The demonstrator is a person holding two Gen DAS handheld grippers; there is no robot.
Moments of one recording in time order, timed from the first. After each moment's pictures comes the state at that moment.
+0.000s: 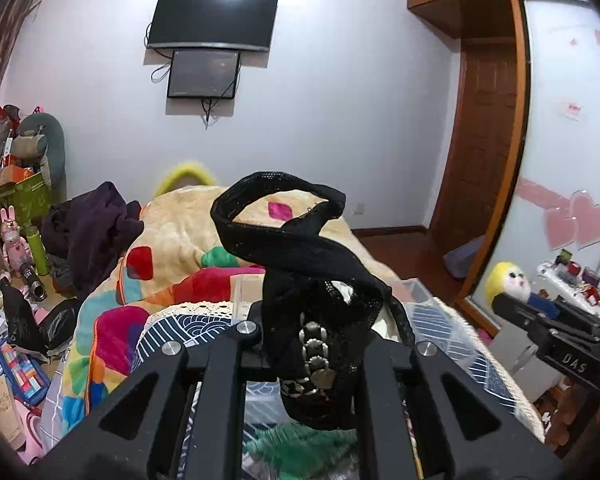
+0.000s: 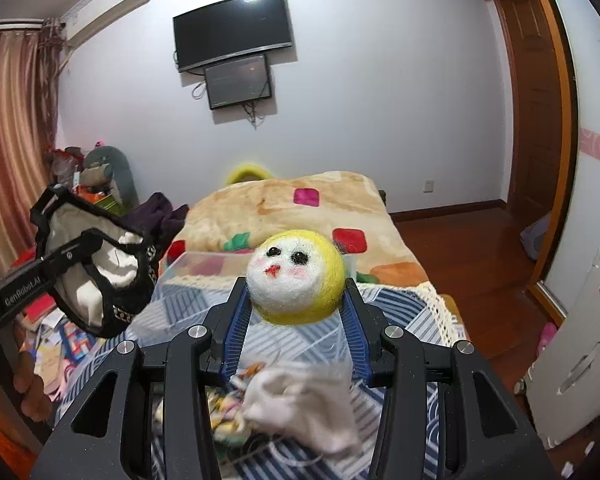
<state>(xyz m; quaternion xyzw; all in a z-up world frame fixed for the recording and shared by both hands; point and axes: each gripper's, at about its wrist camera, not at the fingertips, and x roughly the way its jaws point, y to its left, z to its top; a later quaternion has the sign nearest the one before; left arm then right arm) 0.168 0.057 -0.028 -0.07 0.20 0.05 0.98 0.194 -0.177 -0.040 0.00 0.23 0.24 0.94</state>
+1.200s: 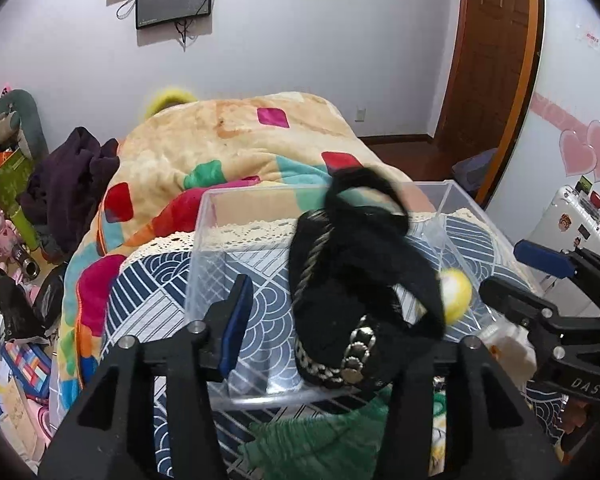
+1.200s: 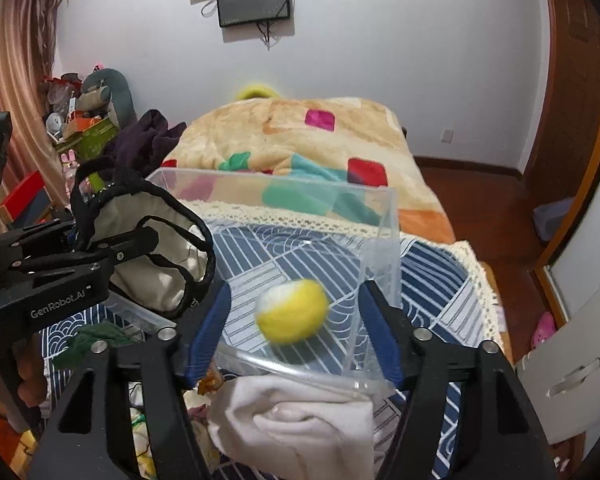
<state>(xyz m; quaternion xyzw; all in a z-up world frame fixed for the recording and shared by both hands) 0.232 0.044 -0.090 -0.04 0.36 0.03 0.93 0.227 -0.147 -0.076 -0.08 0.33 0.26 0.90</state>
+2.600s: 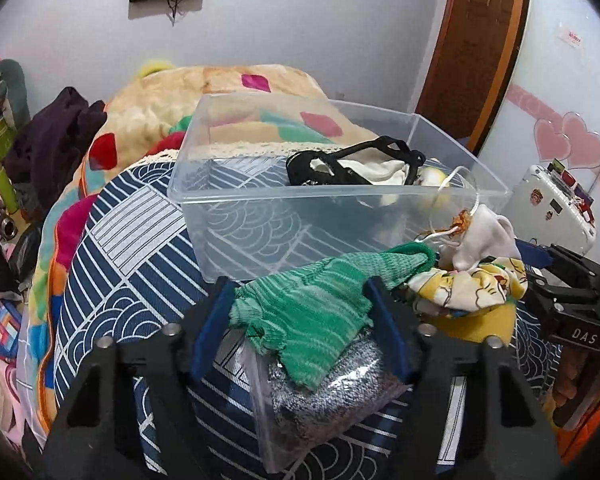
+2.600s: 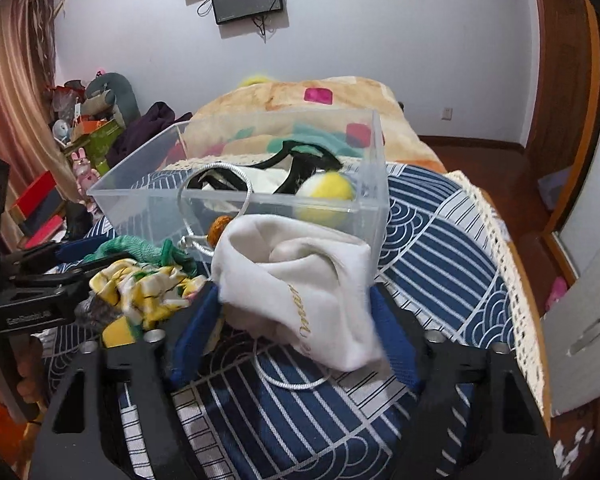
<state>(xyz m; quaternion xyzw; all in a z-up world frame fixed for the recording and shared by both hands) 0.164 0.040 -0.138 -0.07 0.38 -0.02 0.92 0.188 -0.176 -0.119 -0.04 0.36 0.27 0.89</state>
